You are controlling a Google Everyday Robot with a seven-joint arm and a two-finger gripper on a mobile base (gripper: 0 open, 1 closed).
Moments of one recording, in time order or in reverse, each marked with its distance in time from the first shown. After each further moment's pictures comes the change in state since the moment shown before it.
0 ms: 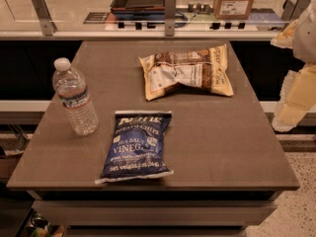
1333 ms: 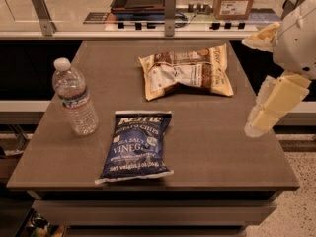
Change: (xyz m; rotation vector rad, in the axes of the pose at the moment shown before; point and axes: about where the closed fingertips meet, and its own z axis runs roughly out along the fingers) arm -0.050 0.022 0.002 -0.003 -0.242 -0.075
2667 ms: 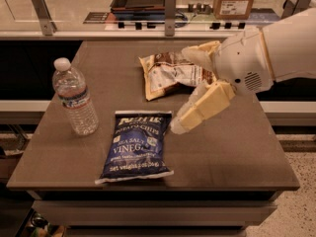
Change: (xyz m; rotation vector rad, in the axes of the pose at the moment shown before) arm -0.106 0.020 0.058 -0.160 -0.553 0.111
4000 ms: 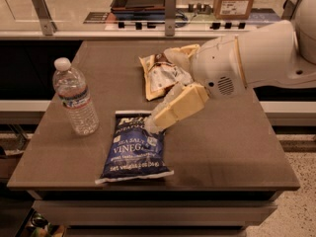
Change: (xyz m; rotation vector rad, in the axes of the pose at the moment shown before) arm -0.019 0.004 0.034 0.007 -0.085 0.033
